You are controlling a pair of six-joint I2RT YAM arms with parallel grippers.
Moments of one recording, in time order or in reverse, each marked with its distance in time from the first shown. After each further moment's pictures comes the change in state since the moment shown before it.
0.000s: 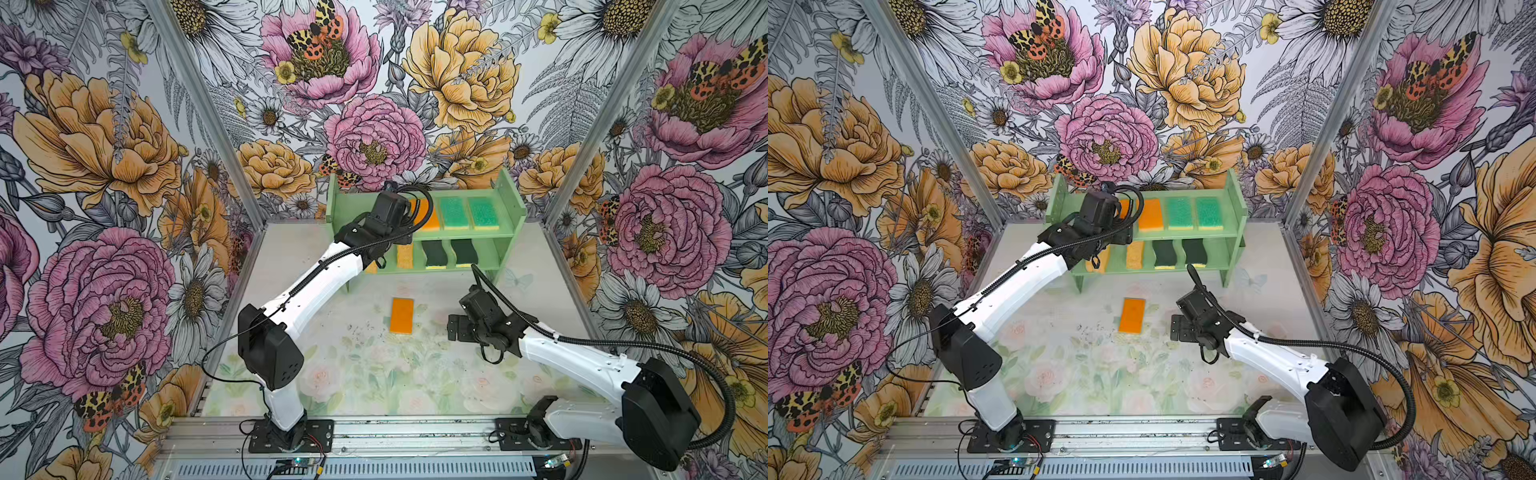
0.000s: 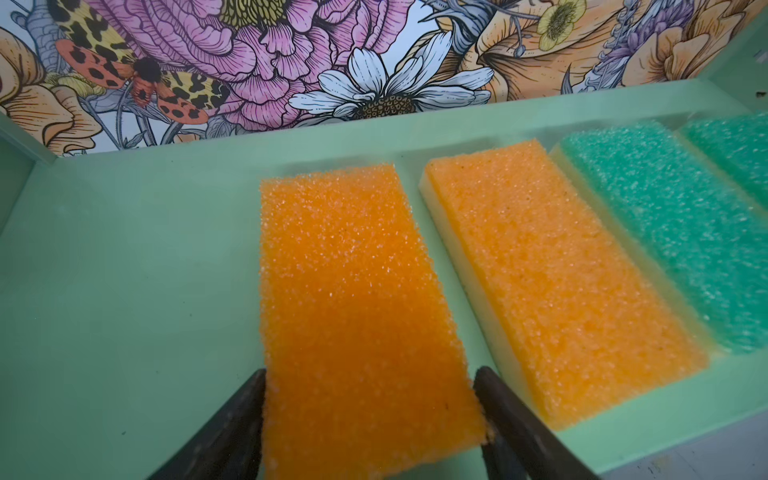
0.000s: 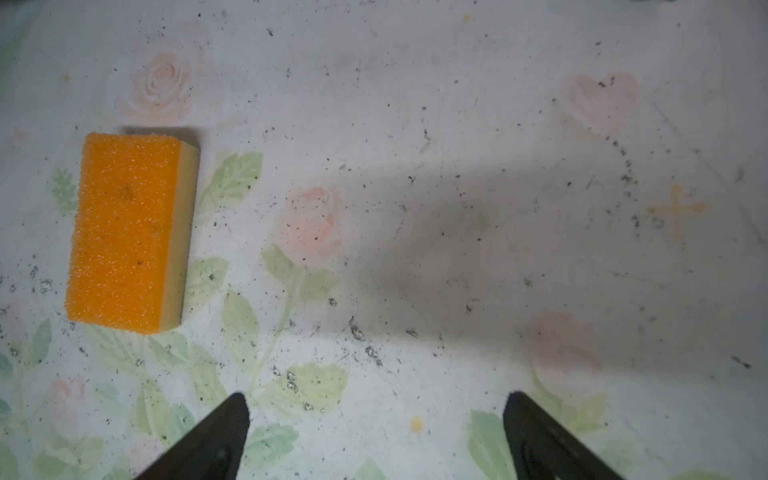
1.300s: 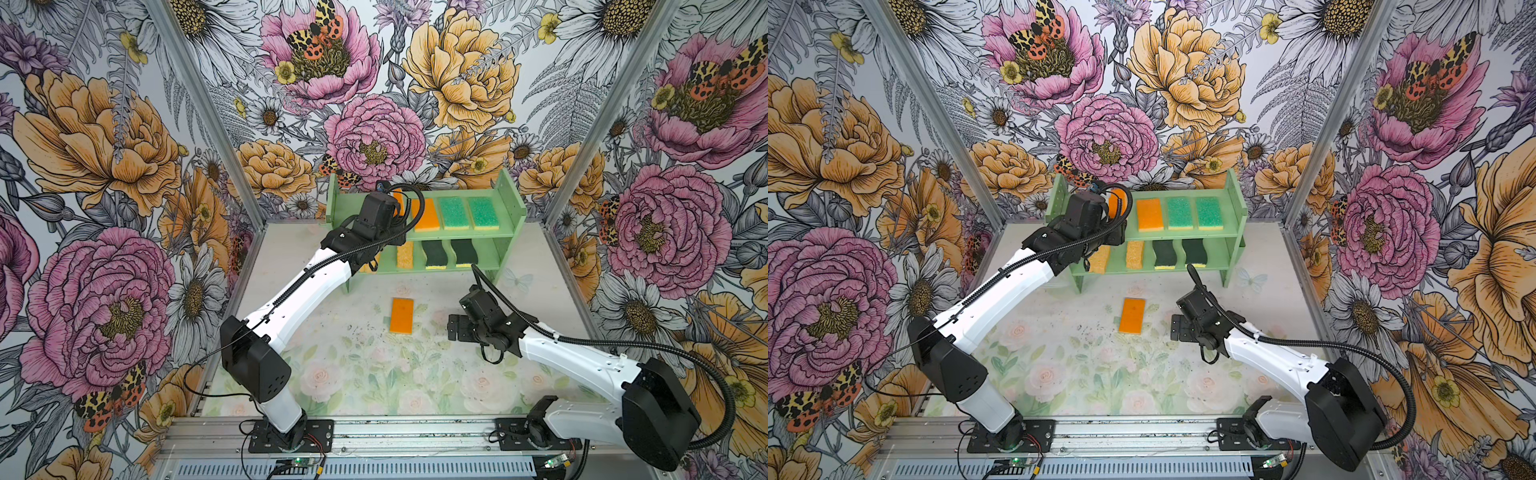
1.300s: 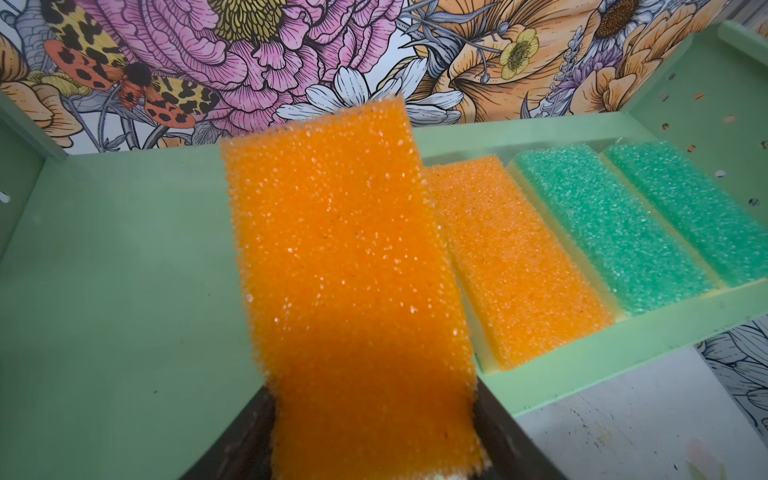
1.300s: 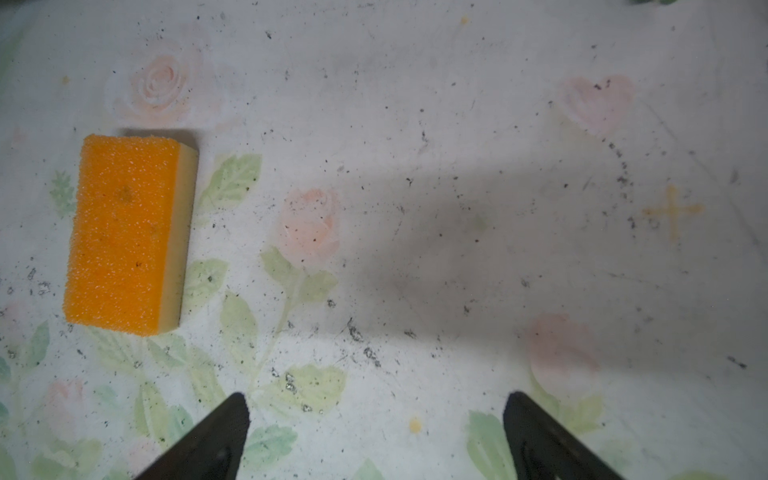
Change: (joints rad) left arm 0.014 -0.093 -0.082 0.045 0.077 -0.021; right arm 0.000 0.000 0.000 0.000 0.007 0.000
